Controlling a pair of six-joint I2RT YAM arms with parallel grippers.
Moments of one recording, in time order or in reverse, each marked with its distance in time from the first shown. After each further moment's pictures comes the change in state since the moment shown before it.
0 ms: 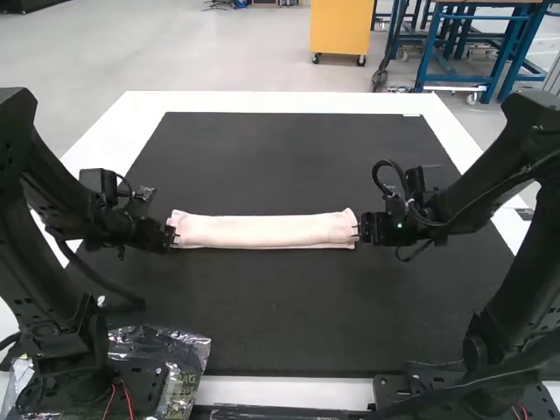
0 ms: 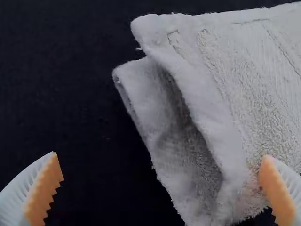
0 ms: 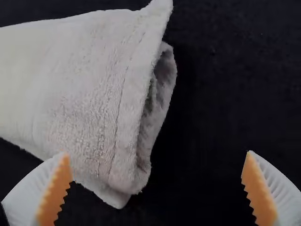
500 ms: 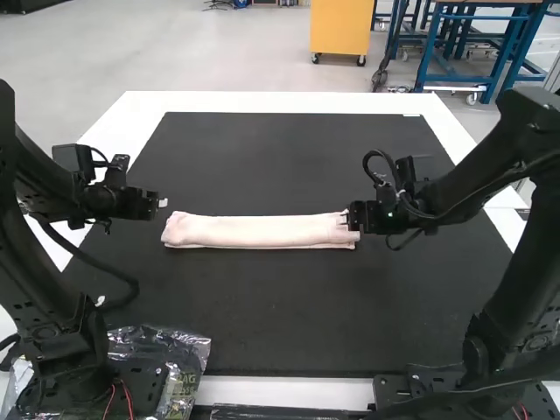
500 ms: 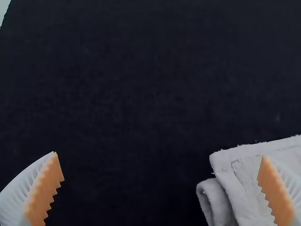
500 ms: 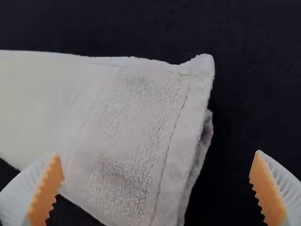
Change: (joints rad) left arm 0.097 -0.043 0.116 0.000 0.085 -0.136; right arm 0.055 0.030 0.070 0.016 0.008 0.016
